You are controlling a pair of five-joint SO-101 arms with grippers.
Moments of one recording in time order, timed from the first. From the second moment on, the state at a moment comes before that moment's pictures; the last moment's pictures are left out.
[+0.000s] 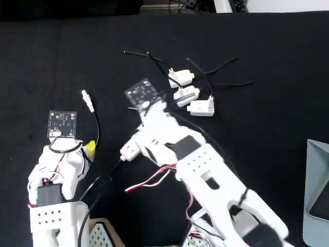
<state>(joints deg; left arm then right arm) -15.0 -85.8 83.7 54.6 -13.4 -35.4 -31.0 52.5 40.0 2.1</state>
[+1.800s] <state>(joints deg) -15.0 -86.3 84.4 54.6 -13.4 -35.3 -19.2 52.2 33.3 4.1</state>
